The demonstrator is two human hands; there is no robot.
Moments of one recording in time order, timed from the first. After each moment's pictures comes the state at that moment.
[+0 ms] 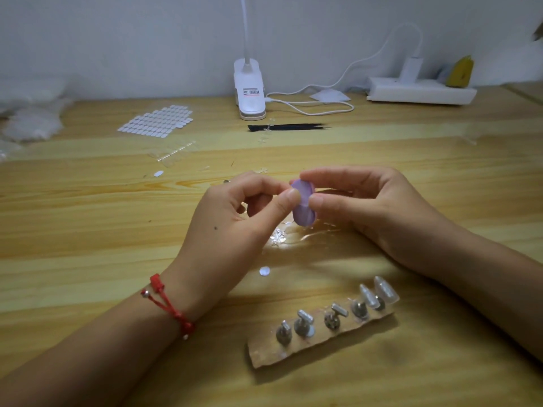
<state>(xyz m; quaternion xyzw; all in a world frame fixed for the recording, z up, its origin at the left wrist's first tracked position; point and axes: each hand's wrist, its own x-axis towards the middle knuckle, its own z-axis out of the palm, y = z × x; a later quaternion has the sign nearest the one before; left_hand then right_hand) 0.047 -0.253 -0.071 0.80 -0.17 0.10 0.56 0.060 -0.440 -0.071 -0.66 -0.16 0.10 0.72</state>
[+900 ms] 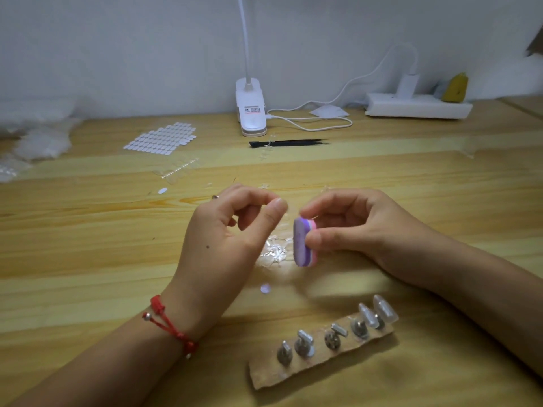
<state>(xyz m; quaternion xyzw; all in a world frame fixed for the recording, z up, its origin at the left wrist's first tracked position) 0.047 -0.251 -0.070 0.80 -0.14 0.15 0.56 0.061 -0.440 -0.069 -0.68 -0.19 0.16 0.70</state>
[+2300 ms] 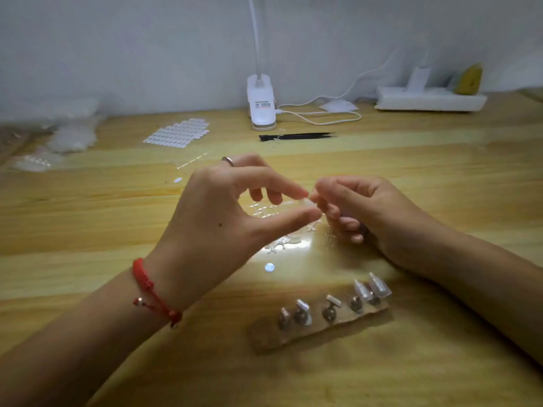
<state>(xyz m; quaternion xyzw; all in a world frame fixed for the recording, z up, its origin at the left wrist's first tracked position) 0.029 -0.243 -0.033 0.86 -0.25 0.17 0.41 0.058 -0.434 -0.064 -0.68 -0.17 0.14 0.70</state>
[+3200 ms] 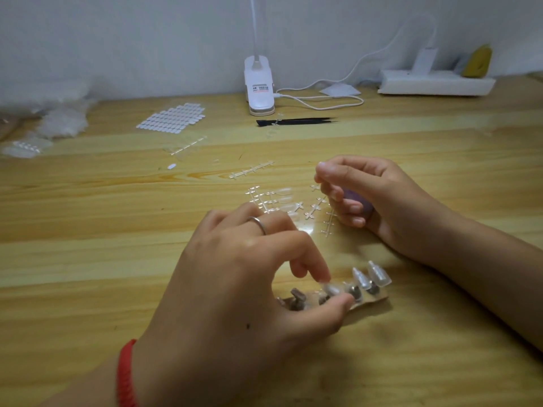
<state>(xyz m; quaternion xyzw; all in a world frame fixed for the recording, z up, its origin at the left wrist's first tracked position) -0.022 -0.257 -0.049 0.93 -0.25 0.12 0.26 0.061 -0.436 -0.066 -0.65 -0.13 0.13 0.73</state>
